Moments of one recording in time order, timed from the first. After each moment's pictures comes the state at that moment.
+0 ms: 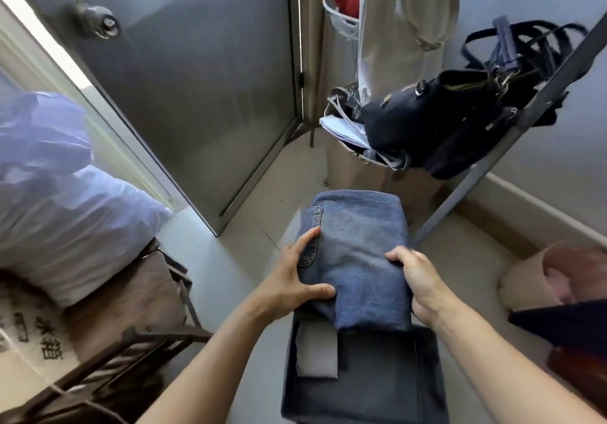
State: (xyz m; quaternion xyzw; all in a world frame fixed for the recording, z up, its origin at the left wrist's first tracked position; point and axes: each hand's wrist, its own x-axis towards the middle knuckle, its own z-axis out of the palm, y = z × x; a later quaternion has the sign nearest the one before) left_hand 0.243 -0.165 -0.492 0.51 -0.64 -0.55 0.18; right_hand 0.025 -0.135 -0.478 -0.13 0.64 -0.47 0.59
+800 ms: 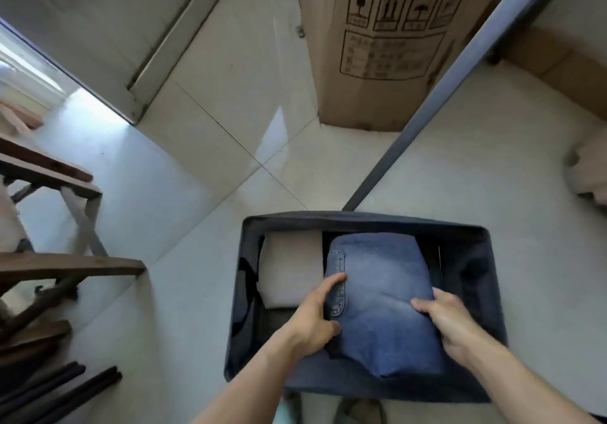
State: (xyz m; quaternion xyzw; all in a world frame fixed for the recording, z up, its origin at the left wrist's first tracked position) left_hand 0.162 -0.022 -0.982 0.53 -0.48 -0.70 0.02; right_hand -0.063 0.023 -0.962 -0.03 0.77 -0.27 0.58
